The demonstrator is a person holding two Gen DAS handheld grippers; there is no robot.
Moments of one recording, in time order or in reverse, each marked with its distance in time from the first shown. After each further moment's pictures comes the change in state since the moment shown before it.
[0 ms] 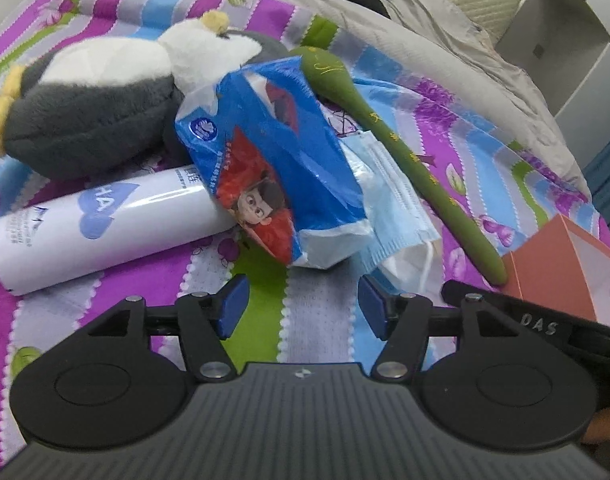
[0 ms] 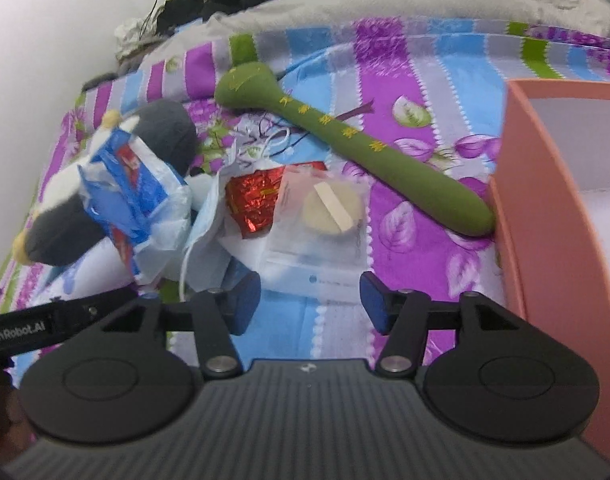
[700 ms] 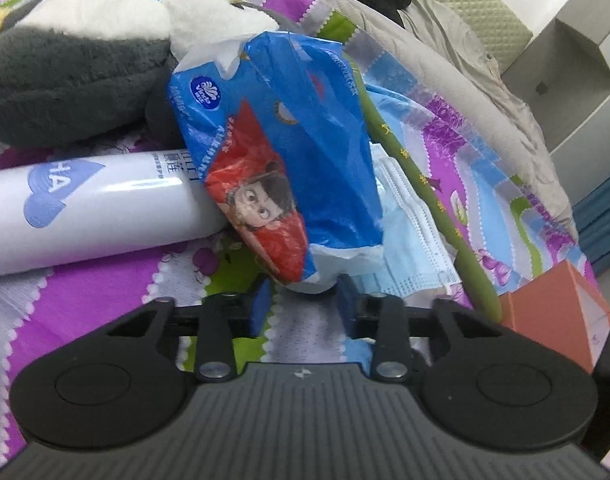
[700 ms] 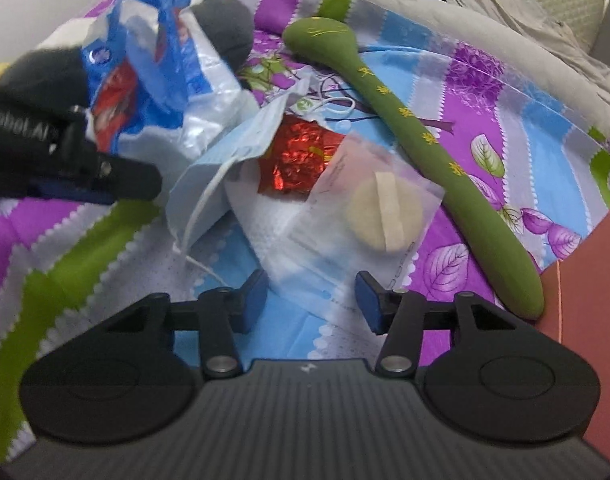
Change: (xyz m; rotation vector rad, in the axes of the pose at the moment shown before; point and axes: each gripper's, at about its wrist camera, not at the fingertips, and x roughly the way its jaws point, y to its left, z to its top) left arm 0.042 0.013 0.008 -0.136 -0.013 -0.085; right arm 0.059 0.043 -0.022 -0.479 0.021 -0.090
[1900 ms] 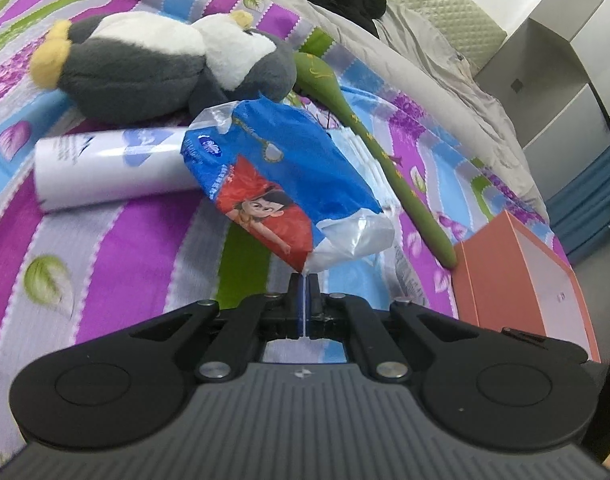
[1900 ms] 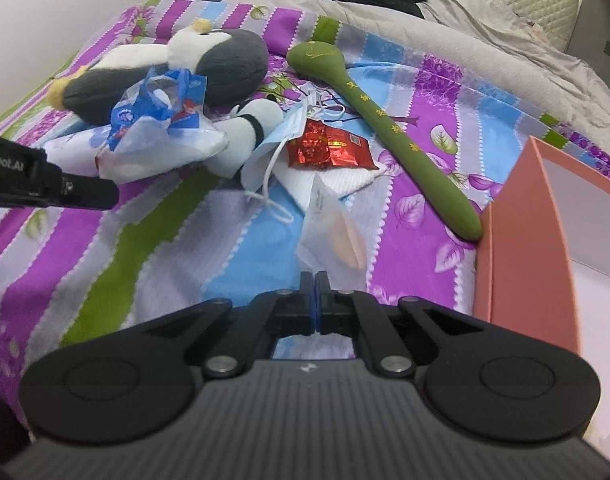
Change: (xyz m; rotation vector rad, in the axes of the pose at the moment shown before) left arm -0.120 0.008 -0.060 0.039 -0.012 -0.040; right arm -0.109 0.016 -0.039 0.049 -0.024 -0.011
